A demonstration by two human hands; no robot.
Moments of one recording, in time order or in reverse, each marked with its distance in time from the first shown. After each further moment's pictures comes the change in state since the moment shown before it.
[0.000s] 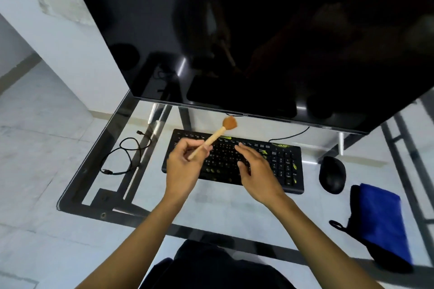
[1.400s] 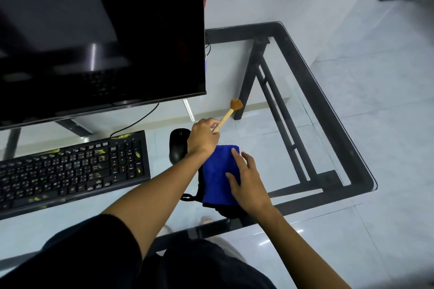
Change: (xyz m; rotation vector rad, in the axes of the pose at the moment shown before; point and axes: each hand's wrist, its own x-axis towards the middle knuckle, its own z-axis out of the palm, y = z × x) left_hand -0.057 -0.063 0.419 0.802 -0.521 0.222; right_hand -0.161 0.249 -0.170 0.103 0.188 0.444
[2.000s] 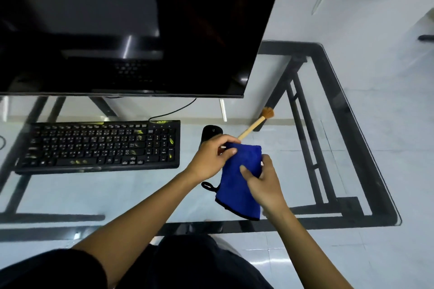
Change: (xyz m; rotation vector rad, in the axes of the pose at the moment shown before) left_hand -0.073 -0.038 -0.065 -0.414 -0.171 0.150; right_hand -0.008 -0.059 -0.001 0.459 0.019 0.156
